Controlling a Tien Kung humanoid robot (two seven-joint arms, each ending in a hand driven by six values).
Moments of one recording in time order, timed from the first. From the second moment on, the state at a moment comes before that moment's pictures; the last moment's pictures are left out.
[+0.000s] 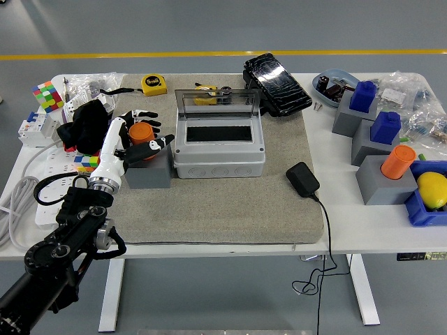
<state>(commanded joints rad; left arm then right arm) -0.39 0.03 -1.13 -0.92 1.10 0.24 -0.35 0.03 -0.40 0.51 0.36 -0.07 -0.11 -0.03</state>
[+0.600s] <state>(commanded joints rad) -0.44 0.00 -1.14 -0.86 1.04 0.27 -0.39 0.03 -0.40 0.51 0.36 -0.07 -0.11 -0.03</state>
